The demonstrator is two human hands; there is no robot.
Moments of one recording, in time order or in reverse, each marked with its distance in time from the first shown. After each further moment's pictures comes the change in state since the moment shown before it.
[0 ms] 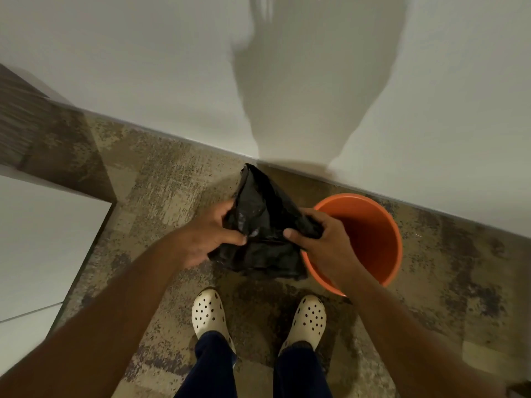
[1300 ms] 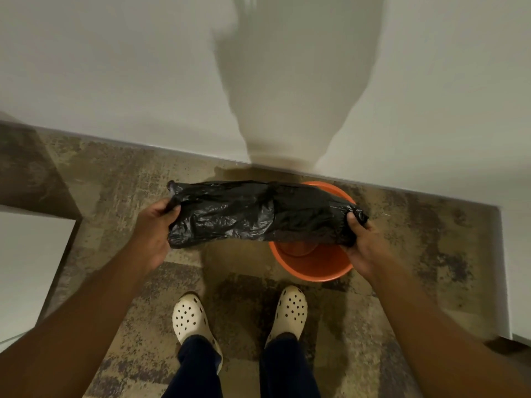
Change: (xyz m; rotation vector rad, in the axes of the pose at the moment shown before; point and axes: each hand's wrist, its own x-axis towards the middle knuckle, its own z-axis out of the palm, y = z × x) left_hand 0.044 -0.035 -0.006 -0.251 0.501 0.123; right_hand -0.002 0.104 -0.148 0.843 0.483 0.338
